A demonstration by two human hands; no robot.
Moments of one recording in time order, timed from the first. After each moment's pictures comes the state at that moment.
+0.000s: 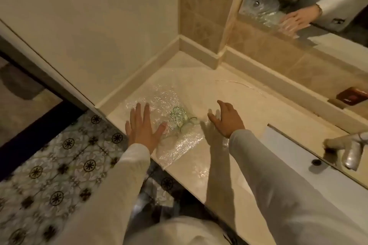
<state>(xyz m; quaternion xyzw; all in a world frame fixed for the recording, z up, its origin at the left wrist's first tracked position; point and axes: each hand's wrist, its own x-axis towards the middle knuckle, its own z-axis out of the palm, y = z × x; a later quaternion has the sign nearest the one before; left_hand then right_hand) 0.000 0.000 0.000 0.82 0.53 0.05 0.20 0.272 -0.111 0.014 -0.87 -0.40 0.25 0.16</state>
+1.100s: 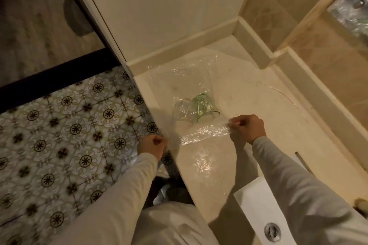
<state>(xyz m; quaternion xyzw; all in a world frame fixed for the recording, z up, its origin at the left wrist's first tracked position) -0.027 -0.098 -0.074 0.35 0.77 0.19 0.50 0.307 -0.094 -0.035 -0.81 -0.43 0.35 0.18</state>
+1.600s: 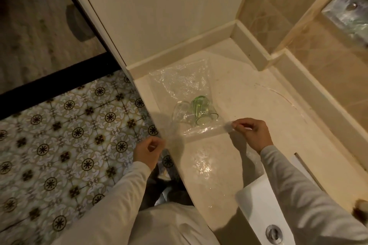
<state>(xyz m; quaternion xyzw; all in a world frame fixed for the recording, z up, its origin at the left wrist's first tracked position) -0.037 -0.111 -0.043 0.44 0.71 0.26 0.49 0.318 -0.114 -0.027 -0.72 -0.40 0.43 0.37</state>
